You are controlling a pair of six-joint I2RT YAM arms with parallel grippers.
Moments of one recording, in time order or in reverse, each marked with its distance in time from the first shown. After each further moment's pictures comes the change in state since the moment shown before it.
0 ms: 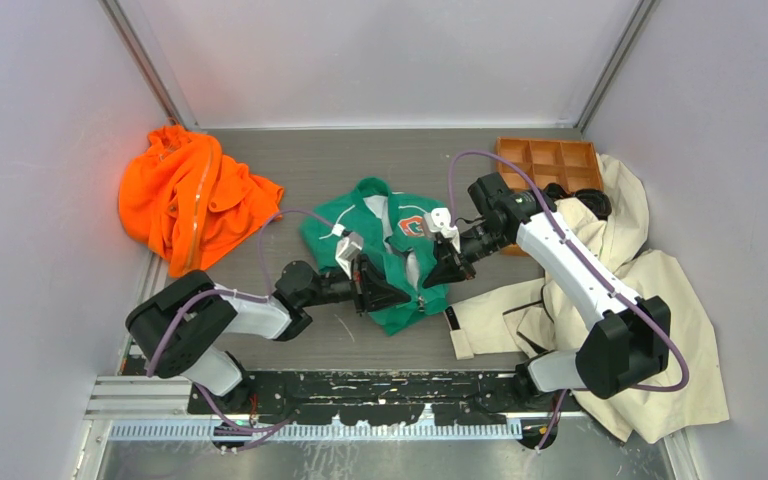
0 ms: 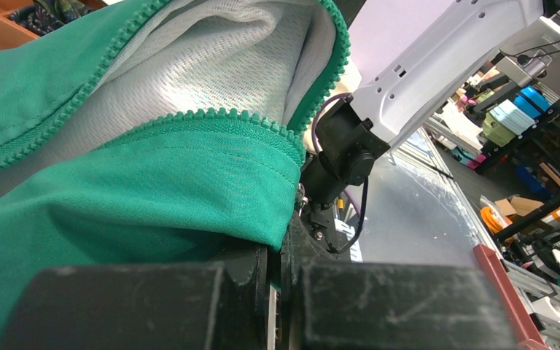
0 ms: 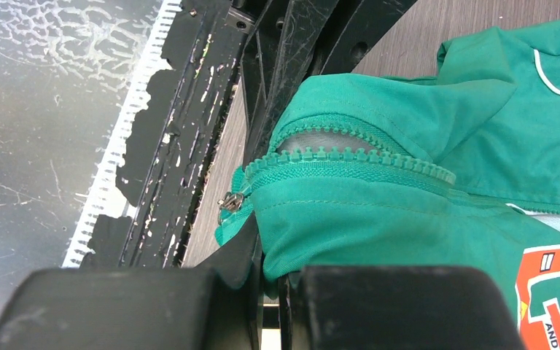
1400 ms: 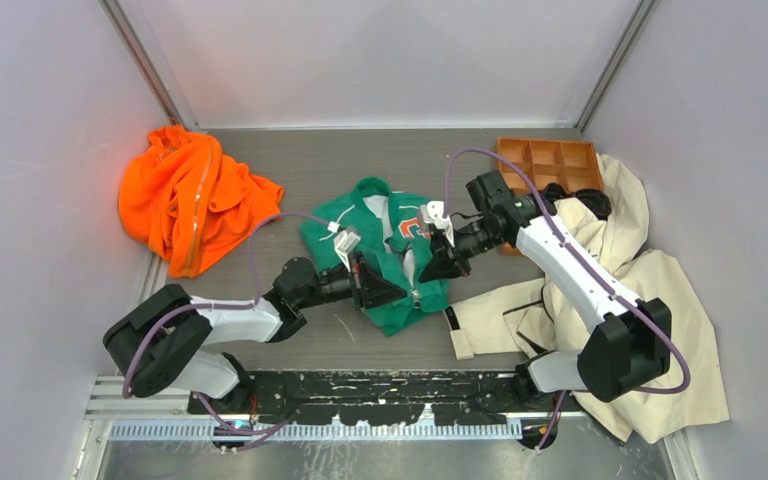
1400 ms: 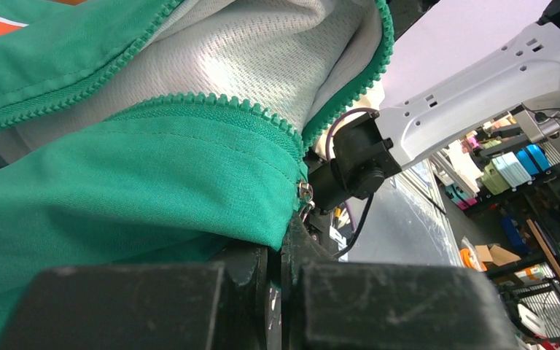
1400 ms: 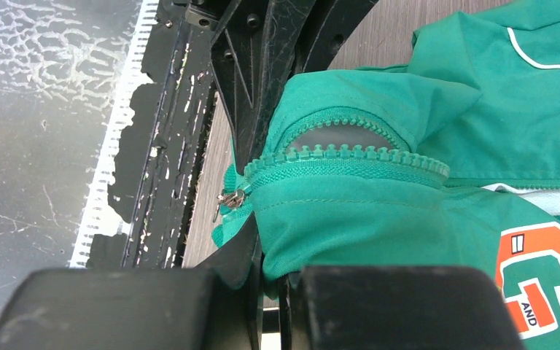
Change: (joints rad) left arm 0.000 -0.112 0.003 -0.250 -0.121 -0.103; right arm 0.006 -0.015 -0.031 0.154 0.031 0.209
